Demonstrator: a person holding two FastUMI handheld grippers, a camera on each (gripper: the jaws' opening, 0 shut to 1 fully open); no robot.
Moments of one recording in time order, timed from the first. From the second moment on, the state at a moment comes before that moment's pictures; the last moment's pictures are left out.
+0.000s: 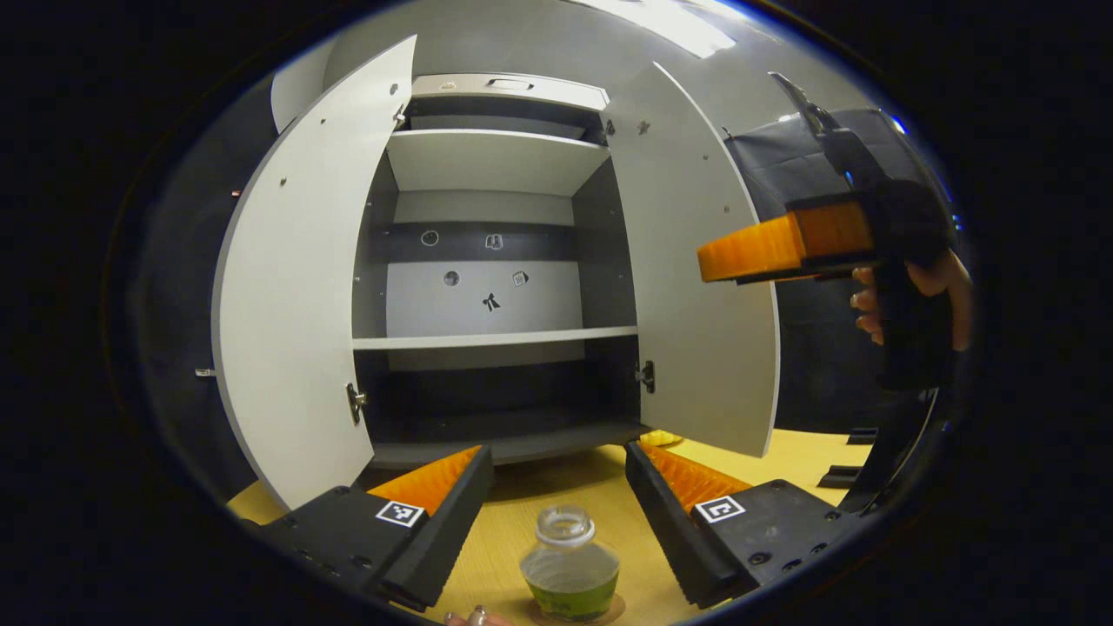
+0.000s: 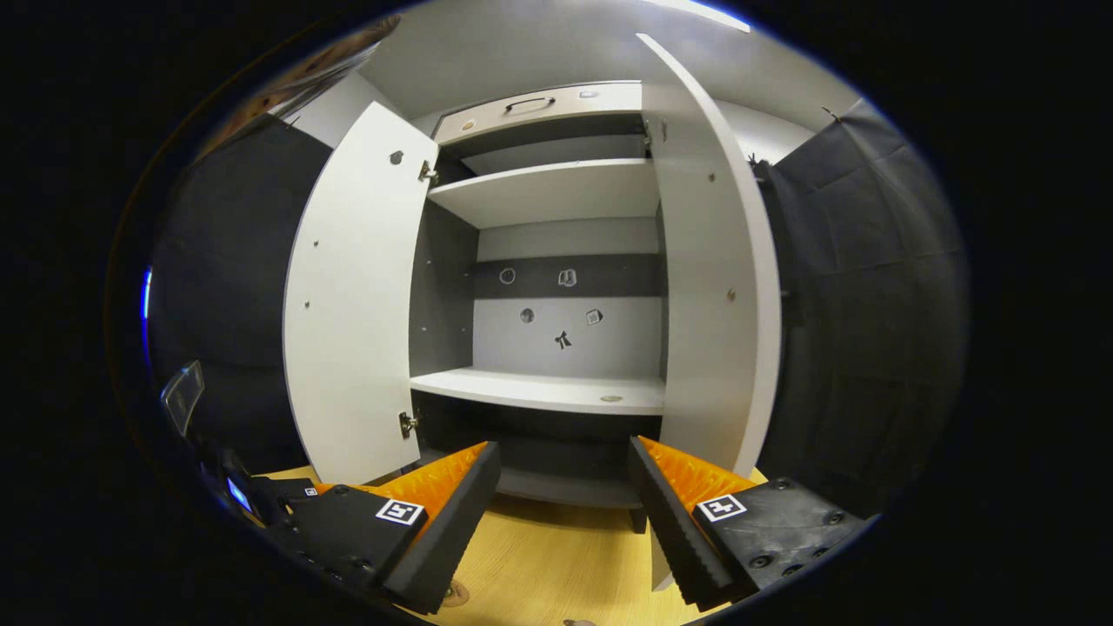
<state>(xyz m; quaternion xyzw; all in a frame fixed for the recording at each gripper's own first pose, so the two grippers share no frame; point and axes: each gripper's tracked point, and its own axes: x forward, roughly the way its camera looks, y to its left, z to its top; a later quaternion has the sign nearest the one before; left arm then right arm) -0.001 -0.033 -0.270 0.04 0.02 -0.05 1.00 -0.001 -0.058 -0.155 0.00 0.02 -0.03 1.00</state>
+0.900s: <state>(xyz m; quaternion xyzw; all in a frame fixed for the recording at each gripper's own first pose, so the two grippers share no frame) -0.068 0.114 -0.034 0.01 -0.01 0.05 1.00 -0.029 -0.193 -0.021 -0.02 -0.01 -0.20 0.98</state>
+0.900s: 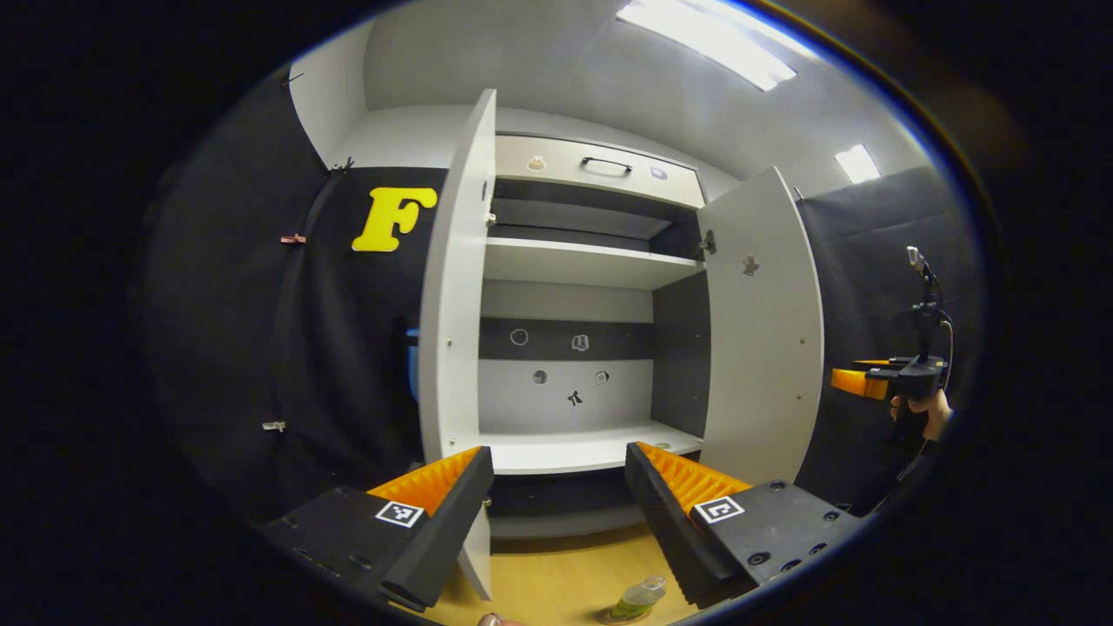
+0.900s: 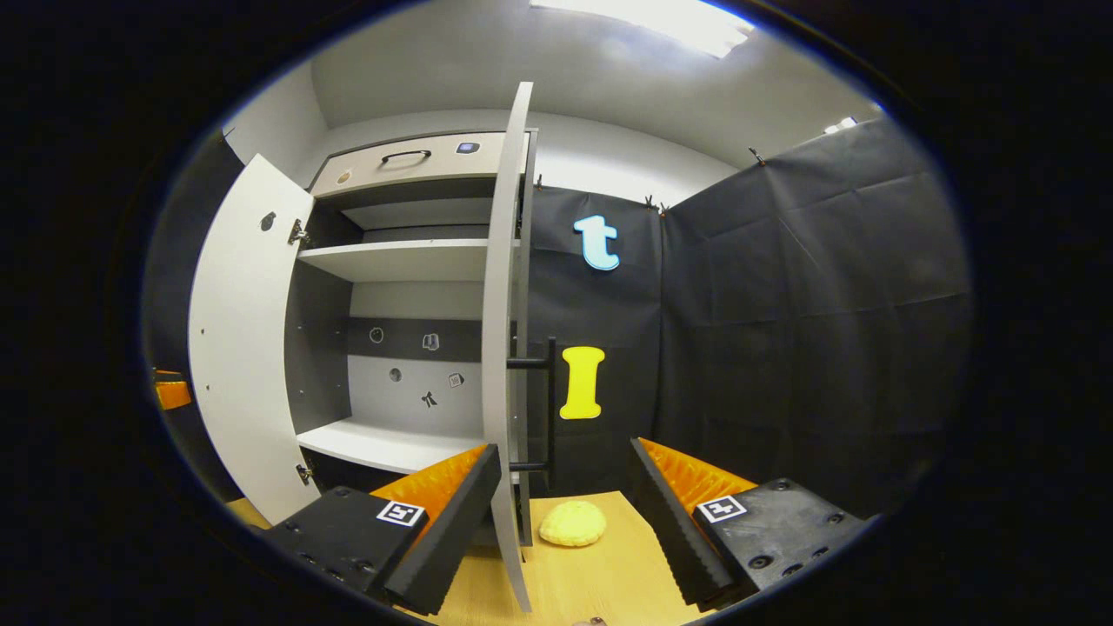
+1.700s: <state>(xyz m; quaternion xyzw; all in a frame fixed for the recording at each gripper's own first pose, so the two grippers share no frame) -0.113 0.209 -0.041 0.04 0.02 0.17 0.98 -0.005 -0.183 -0.031 -0.01 0.01 -0.18 0.98</state>
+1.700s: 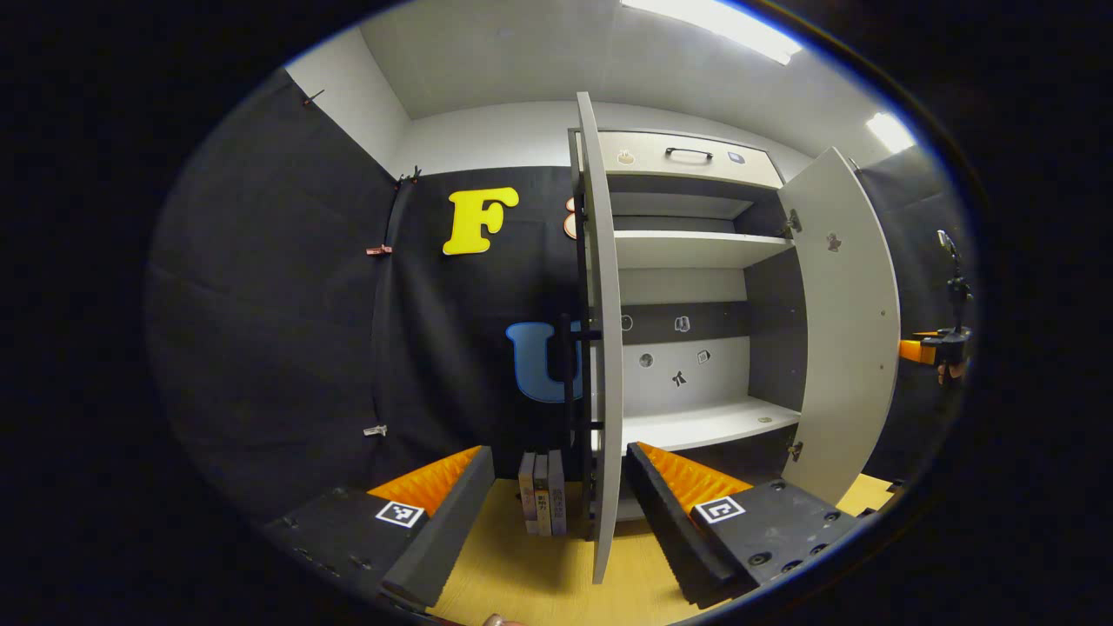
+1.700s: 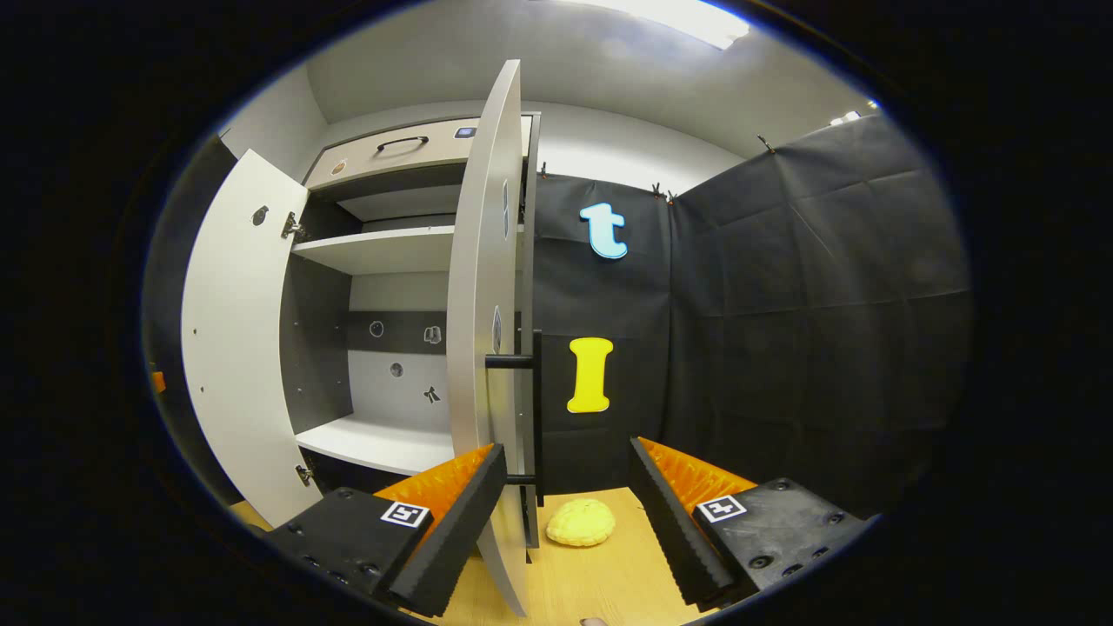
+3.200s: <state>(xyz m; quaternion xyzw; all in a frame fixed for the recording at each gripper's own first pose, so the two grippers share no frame) -0.065 0.253 -0.054 0.01 0.01 0.16 0.99 0.057 -0.064 -0.044 0.00 0.02 -0.06 1.00</state>
